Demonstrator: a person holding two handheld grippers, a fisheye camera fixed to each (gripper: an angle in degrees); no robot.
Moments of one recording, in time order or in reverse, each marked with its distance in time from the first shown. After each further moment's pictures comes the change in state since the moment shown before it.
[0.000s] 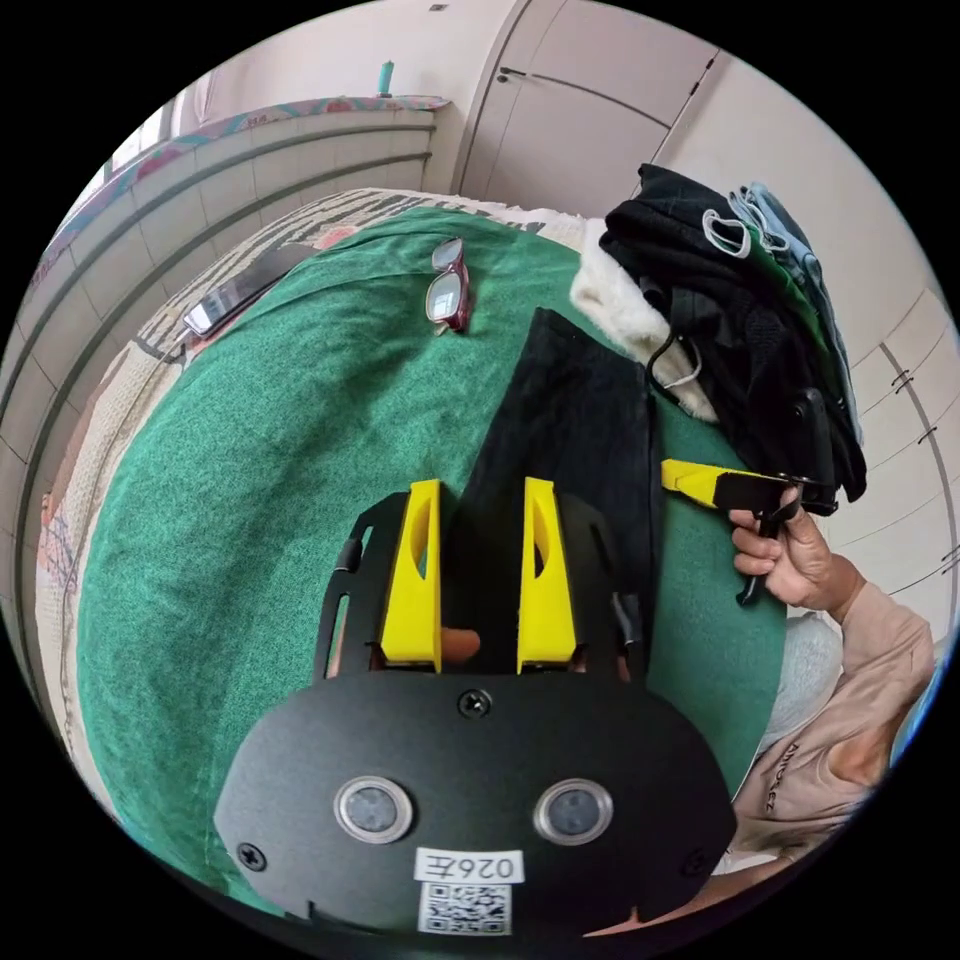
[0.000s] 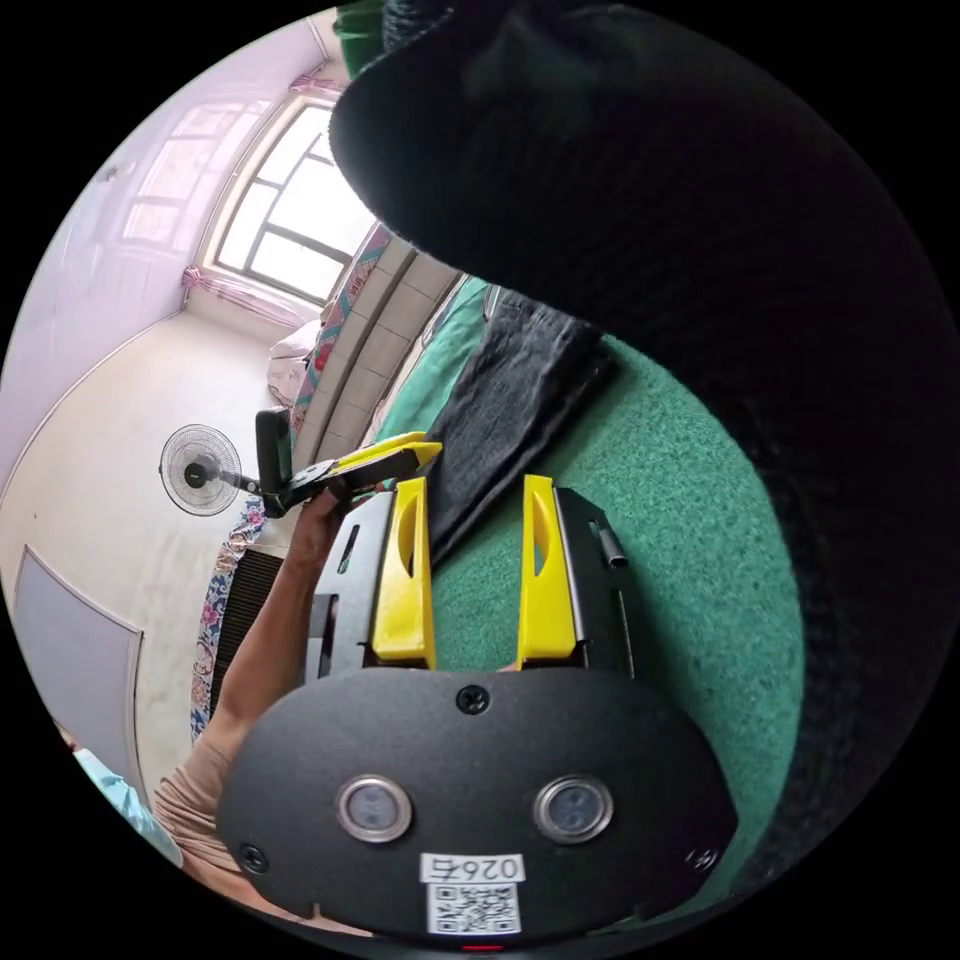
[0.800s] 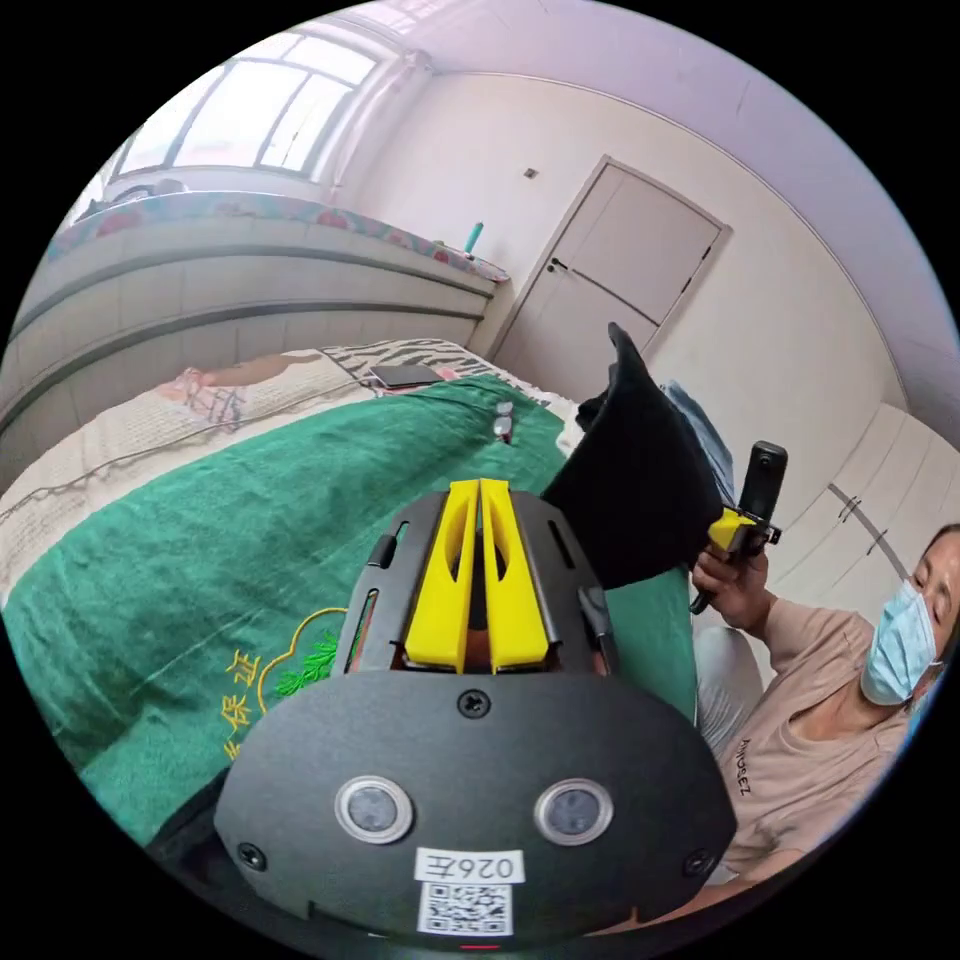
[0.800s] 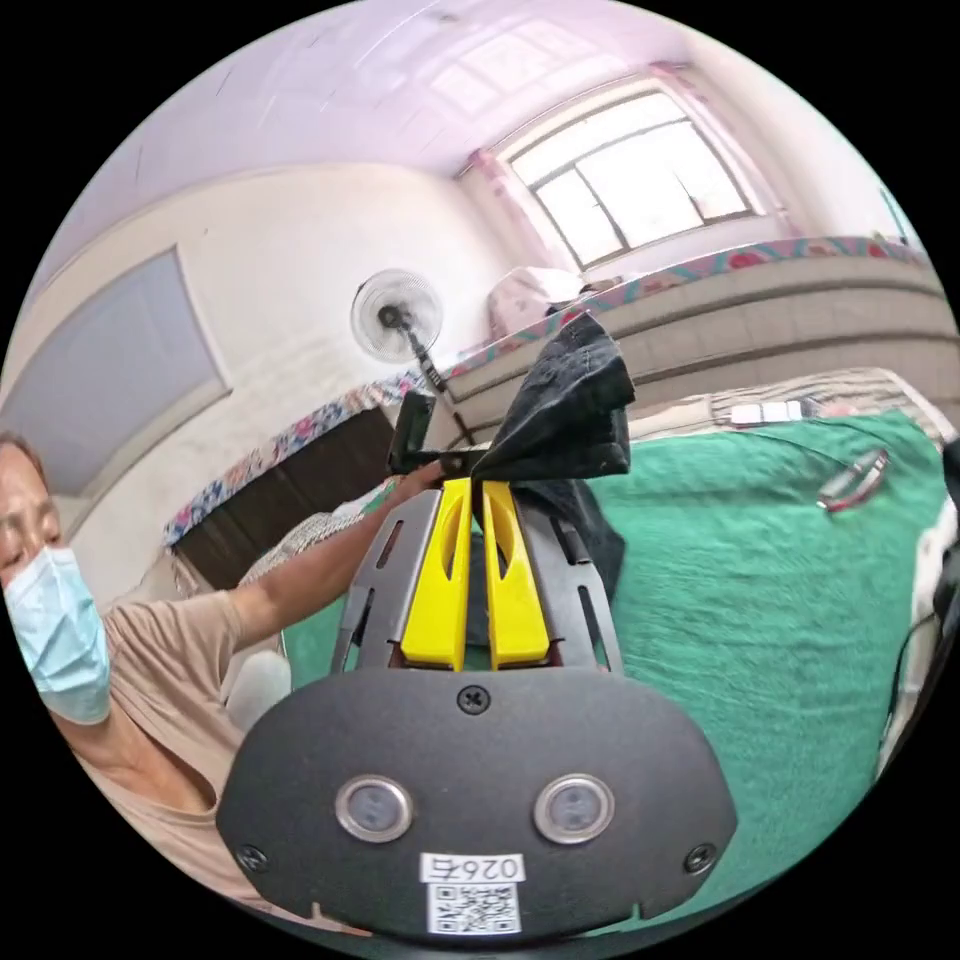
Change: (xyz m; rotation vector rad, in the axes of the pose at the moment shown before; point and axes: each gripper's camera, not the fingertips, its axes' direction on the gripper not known) left arm -0.078 0.207 -0.199 0.505 0.074 -0.259; right arm -0.201 0.091 0.024 -0.058 -0.313 -0.749
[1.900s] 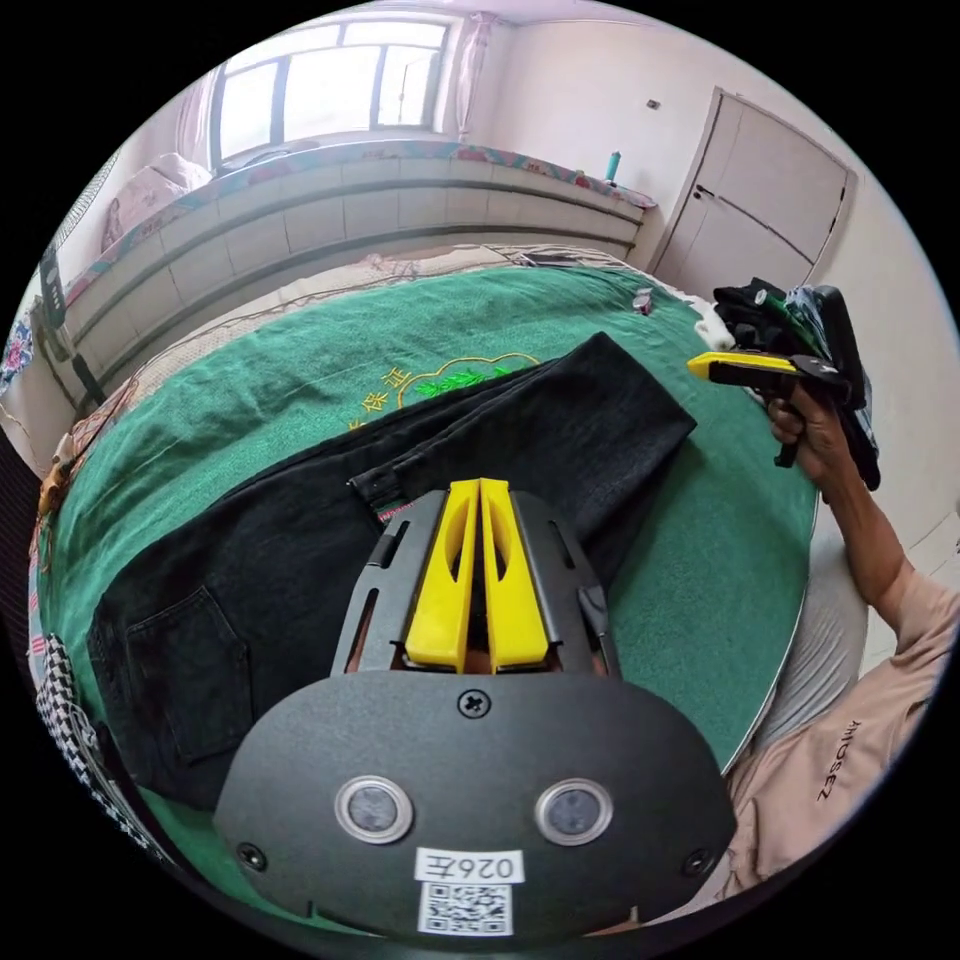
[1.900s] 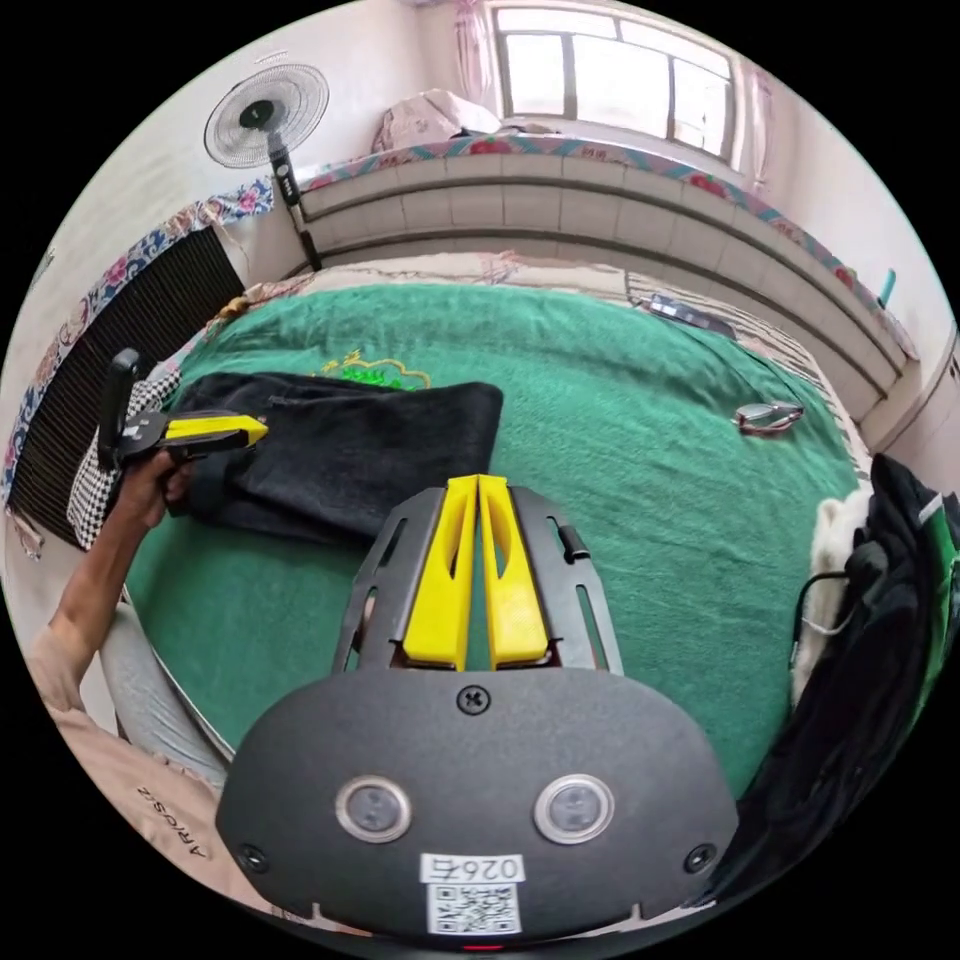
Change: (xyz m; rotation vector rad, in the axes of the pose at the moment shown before) left arm 0.075 0.151 -0.033 -0.203 -0.468 -0.092; right arm -0.051 0.045 0.223 -0.495 0.536 -0.028
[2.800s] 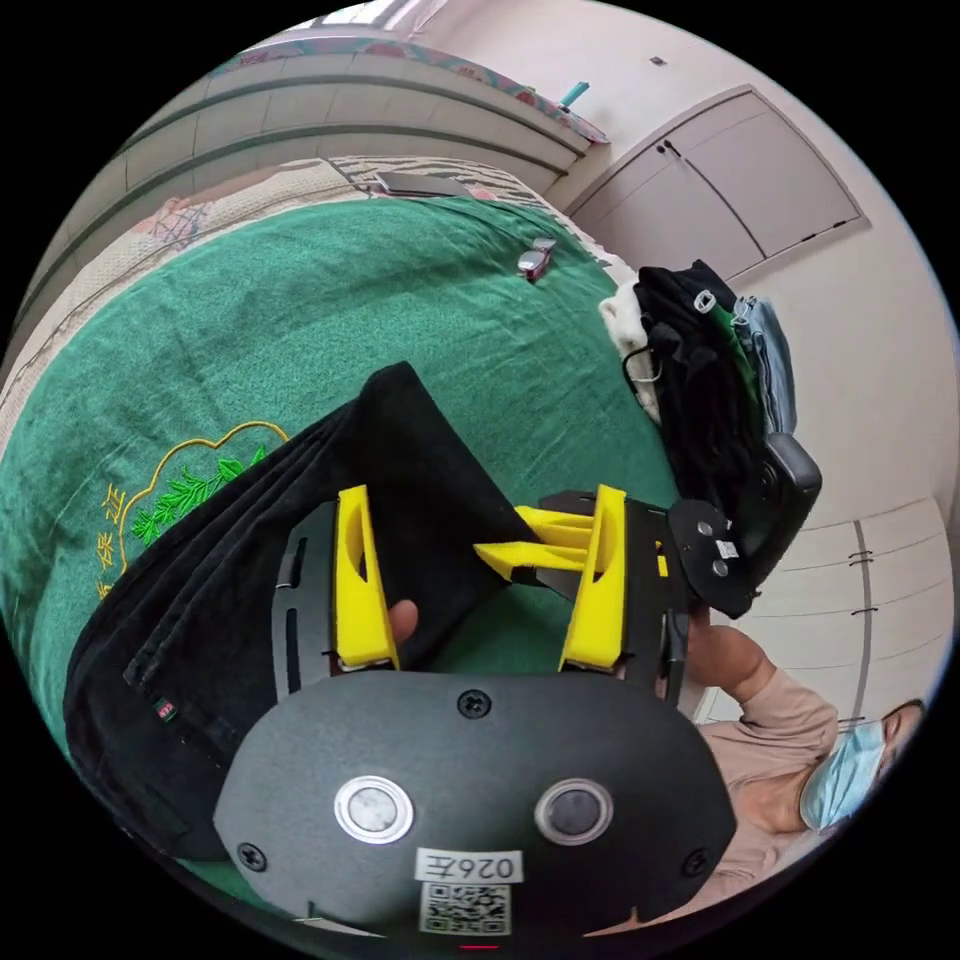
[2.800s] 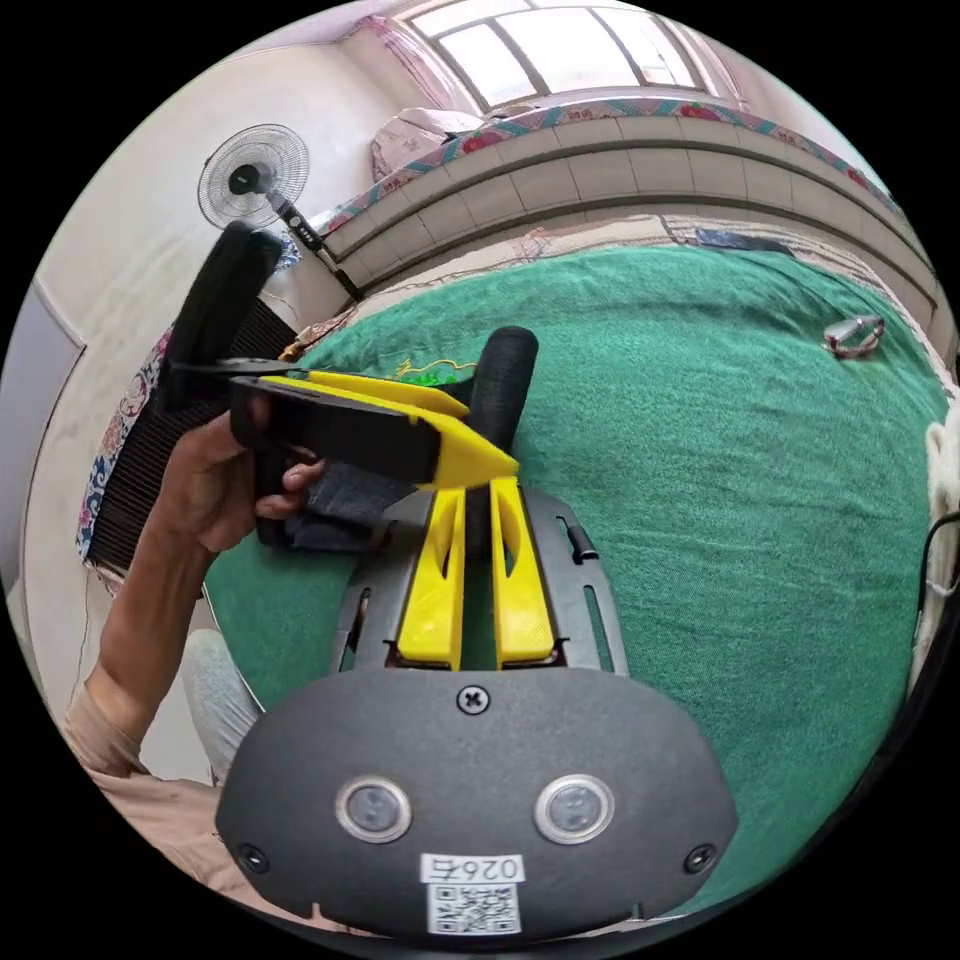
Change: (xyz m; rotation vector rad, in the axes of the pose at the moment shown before) left arm 0.111 -0.175 0.083 -0.341 0.360 -0.033; right arm 0.001 0.016 0.049 0.005 -0.302 0.137
